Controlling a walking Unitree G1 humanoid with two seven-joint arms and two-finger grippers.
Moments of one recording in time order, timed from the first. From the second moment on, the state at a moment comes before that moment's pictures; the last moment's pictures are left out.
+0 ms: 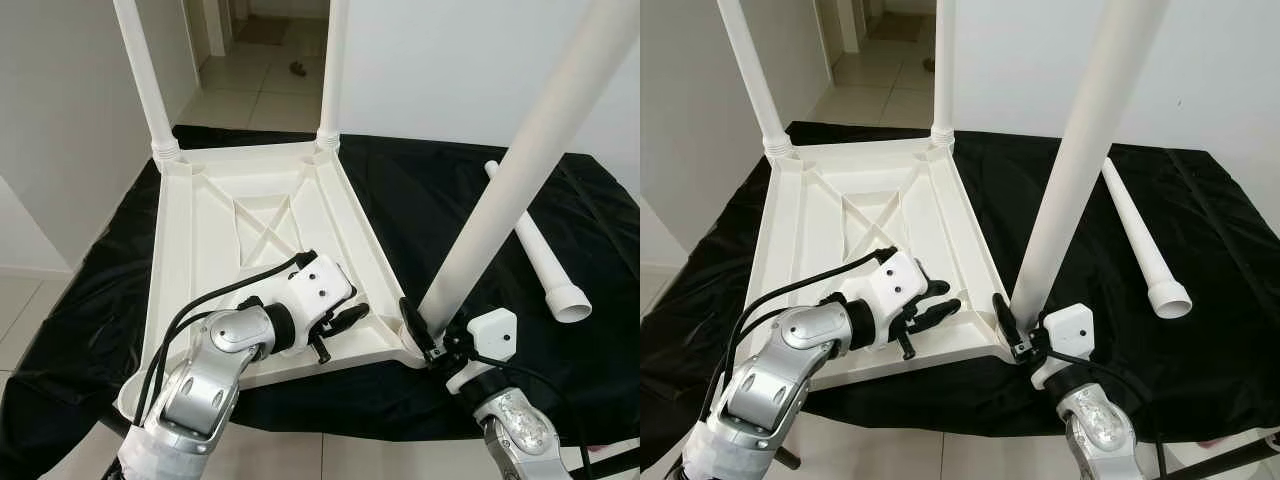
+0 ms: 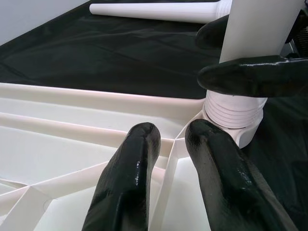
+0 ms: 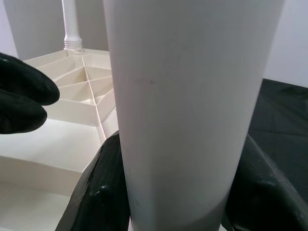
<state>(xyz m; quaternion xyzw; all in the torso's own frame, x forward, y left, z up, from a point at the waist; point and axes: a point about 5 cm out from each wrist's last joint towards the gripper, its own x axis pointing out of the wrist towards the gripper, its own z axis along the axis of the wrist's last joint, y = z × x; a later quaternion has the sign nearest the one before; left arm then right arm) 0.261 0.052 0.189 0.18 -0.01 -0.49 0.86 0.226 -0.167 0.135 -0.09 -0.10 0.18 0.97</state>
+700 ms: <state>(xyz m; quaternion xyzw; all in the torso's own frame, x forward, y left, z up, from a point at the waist) 0.261 0.054 0.191 0.18 -0.01 -0.48 0.86 0.237 -0.178 0.135 -0.05 -0.08 0.19 0.98</state>
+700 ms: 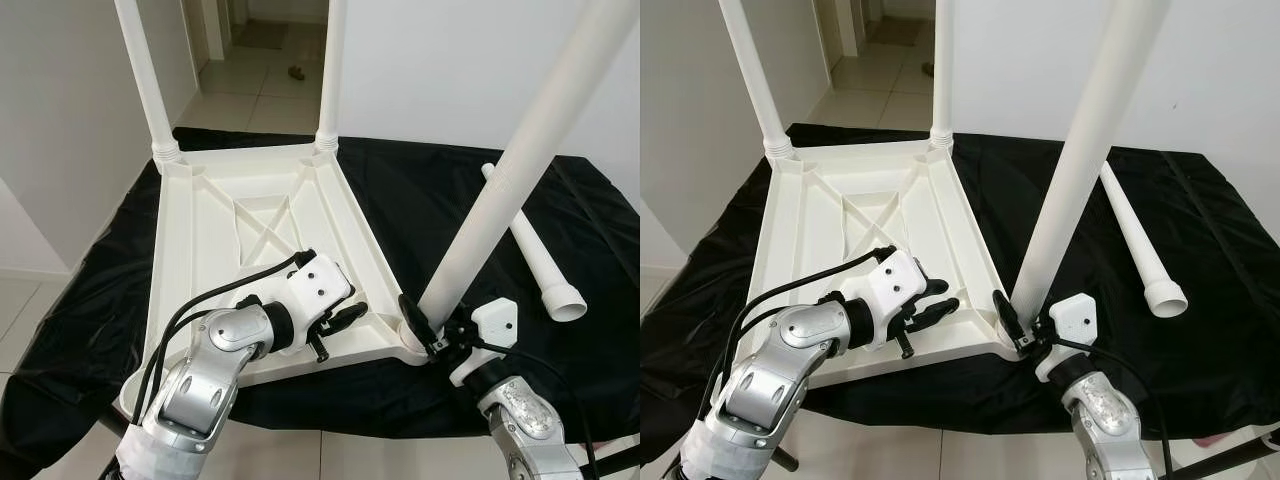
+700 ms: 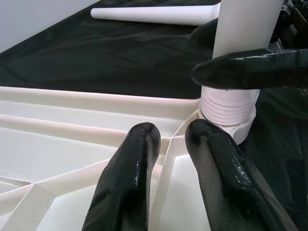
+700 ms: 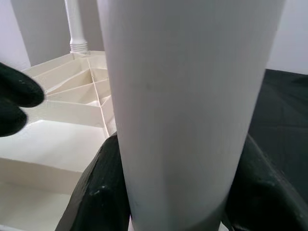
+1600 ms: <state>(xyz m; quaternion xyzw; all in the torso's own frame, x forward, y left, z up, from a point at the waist) 0.259 0.053 0.196 0.19 -0.02 -0.49 0.85 0.256 -0.190 0.141 -0.04 -0.05 0.19 0.98</state>
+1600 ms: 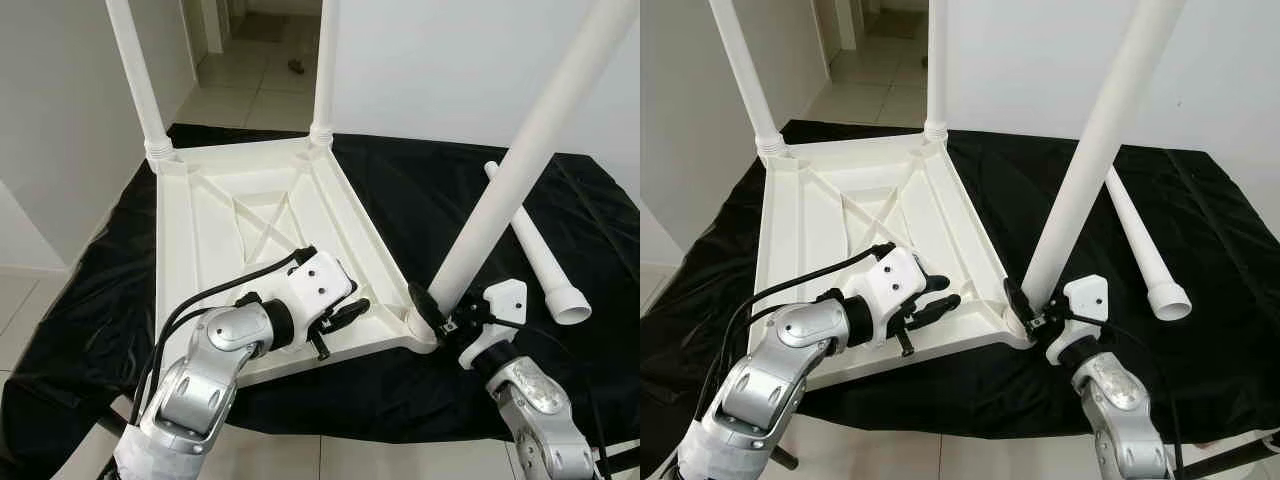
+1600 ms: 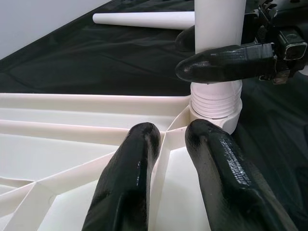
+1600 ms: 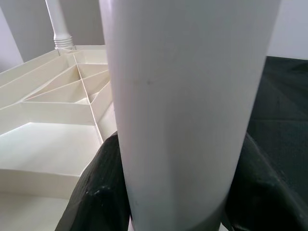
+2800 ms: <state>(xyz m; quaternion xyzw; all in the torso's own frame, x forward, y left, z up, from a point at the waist) 0.254 0.050 0.200 0.18 -0.03 -0.49 0.85 0.278 -0.175 0.133 0.00 -0.08 -0.18 0.98</state>
